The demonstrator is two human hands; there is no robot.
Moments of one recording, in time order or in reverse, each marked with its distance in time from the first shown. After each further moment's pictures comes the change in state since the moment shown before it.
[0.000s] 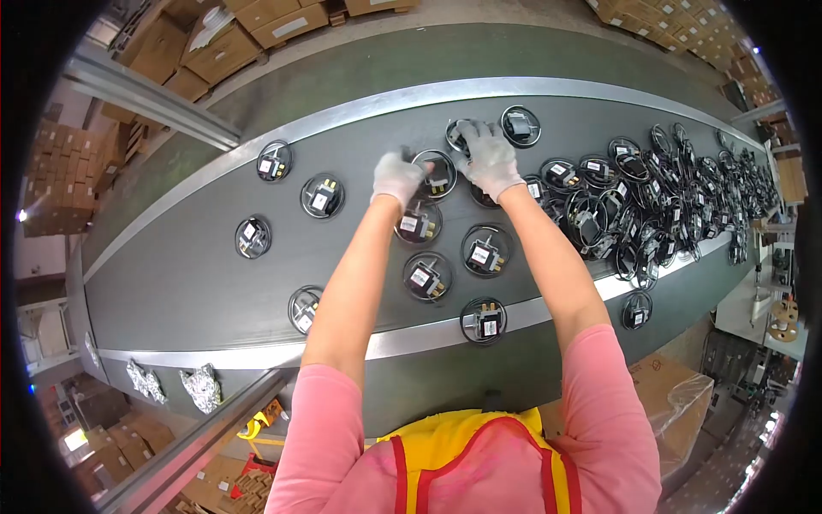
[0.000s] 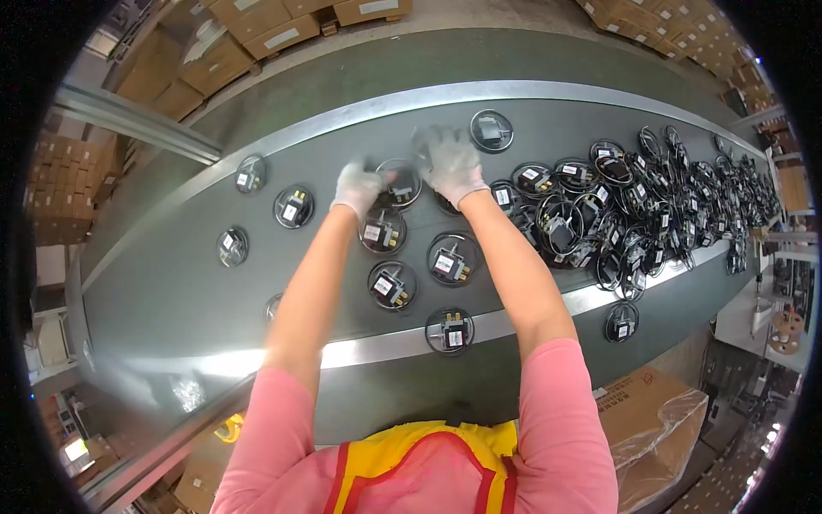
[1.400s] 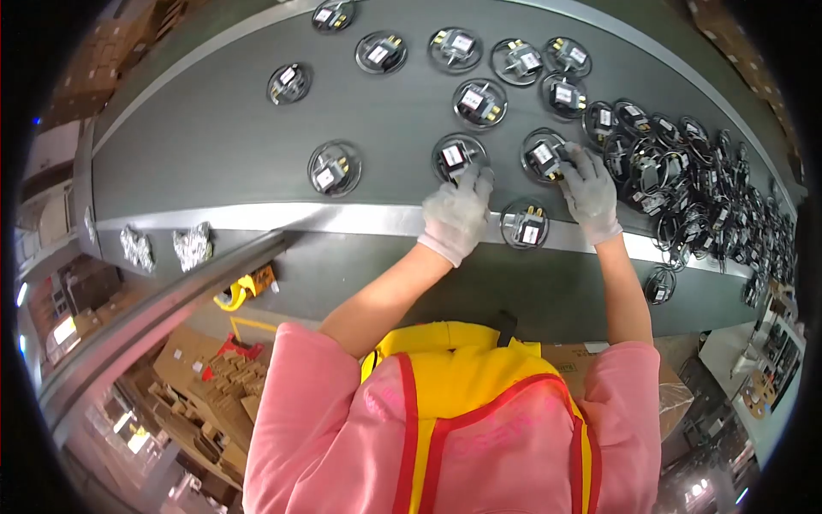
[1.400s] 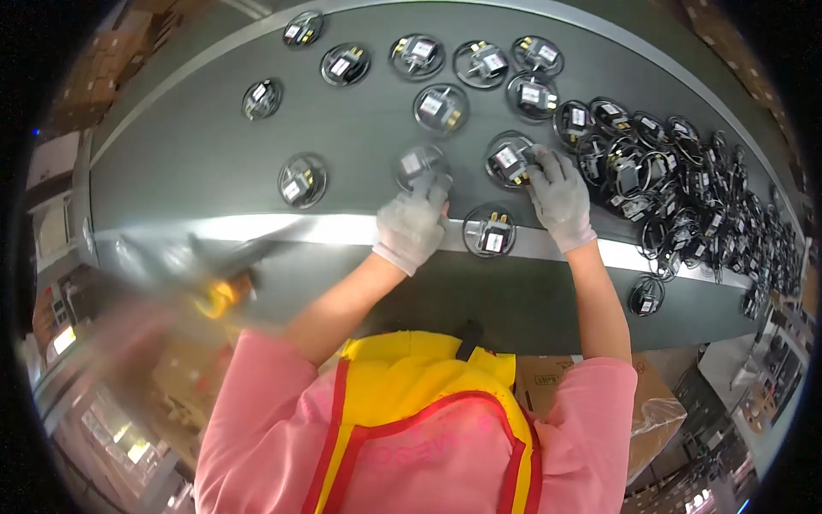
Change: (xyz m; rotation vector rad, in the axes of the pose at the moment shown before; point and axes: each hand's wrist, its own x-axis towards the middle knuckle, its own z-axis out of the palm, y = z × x) left_hand -0.246 -0.053 0.033 0.643 0.149 0.348; right_hand -0.181 0.015 -0.029 -0.085 -0.076 -0.406
